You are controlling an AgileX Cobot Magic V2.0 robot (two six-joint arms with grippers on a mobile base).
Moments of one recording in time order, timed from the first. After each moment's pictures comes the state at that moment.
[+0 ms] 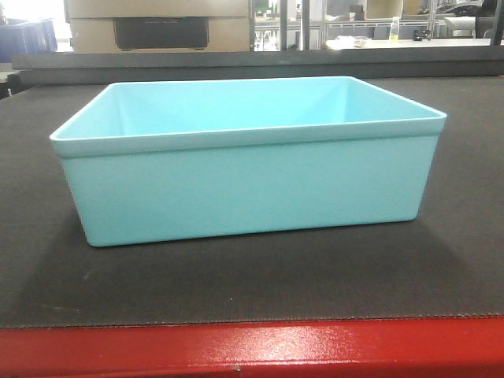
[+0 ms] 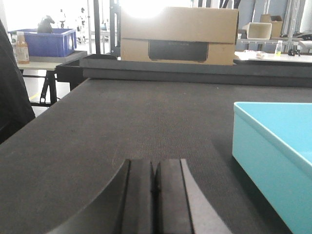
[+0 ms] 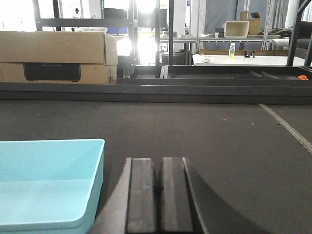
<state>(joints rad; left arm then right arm) 0.06 0.01 0.00 -0.01 0.02 0.01 -0.02 0.16 -0.49 0.02 0.39 0.02</state>
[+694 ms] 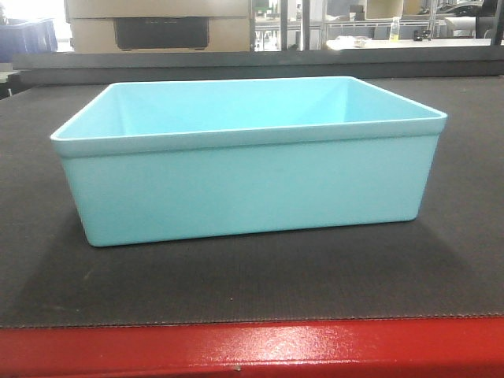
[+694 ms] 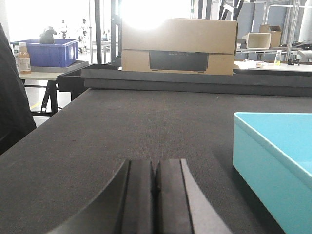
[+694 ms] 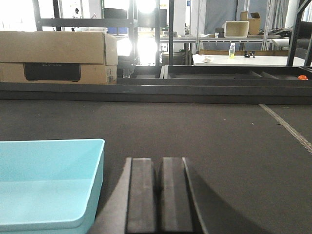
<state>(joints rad) 0.06 0.01 0.00 -0.01 0.00 0.01 -0.02 0.16 -0.49 0.02 0.39 0.02</state>
